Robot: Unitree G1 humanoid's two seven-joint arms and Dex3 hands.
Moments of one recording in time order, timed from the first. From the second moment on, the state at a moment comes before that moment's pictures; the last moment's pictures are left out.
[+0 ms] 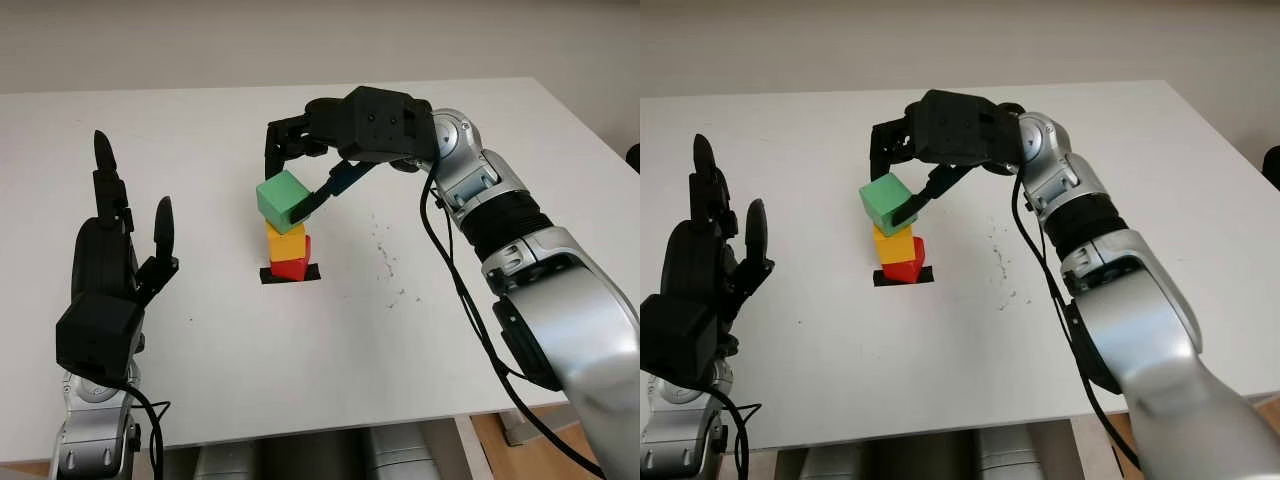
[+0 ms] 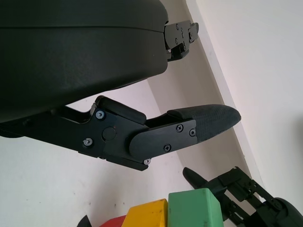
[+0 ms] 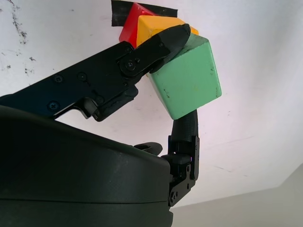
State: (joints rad) left arm -0.01 0.19 0.20 -0.25 0.16 -0.02 0.07; right arm -1.23 -0.29 0.30 0.96 -0.31 -0.22 0.67
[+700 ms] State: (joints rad) left arm 0.00 0.19 0.19 -0.25 0.16 -0.01 0.06; right arm -1.22 -0.29 0.32 0.95 -0.35 -0.26 0.69
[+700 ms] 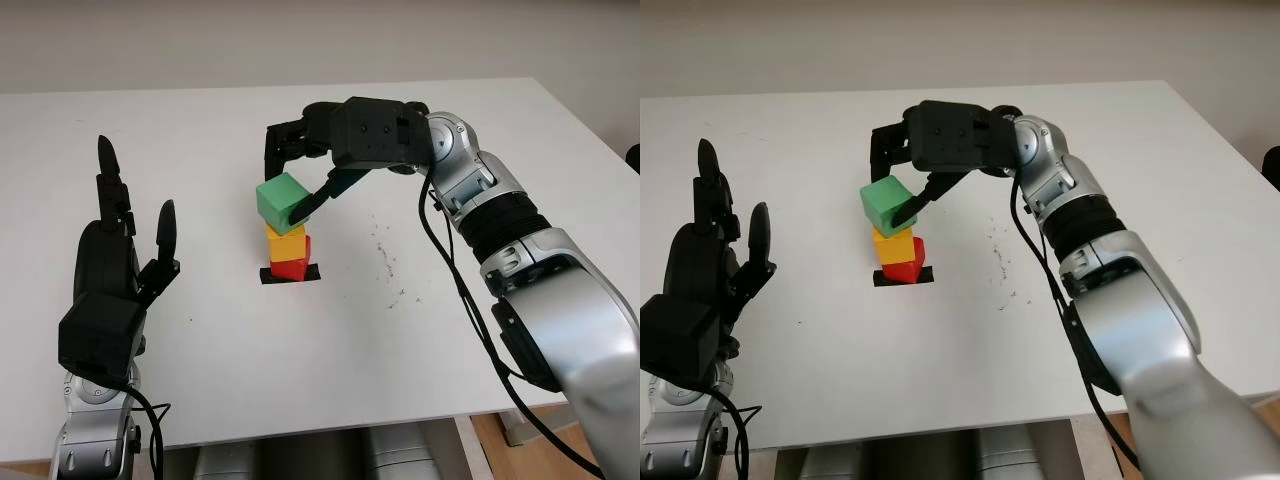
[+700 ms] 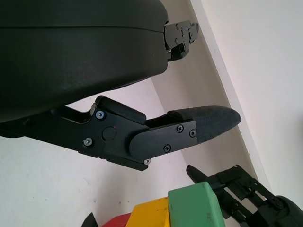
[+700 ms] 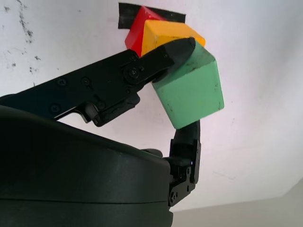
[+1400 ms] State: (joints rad) left arm 0.00 0.19 0.19 -0.25 0.17 -0.01 0.06; right arm -1.19 -0.34 0.24 0.74 -0.23 -0.14 0.76
